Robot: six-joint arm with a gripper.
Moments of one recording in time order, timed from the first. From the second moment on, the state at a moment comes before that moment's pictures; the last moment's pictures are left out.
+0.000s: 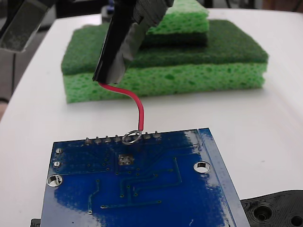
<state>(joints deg) 2.3 96.6 106.1 58.2 21.3 20.1</state>
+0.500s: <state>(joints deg) 2.8 96.2 106.1 56.8 20.6 19.3</state>
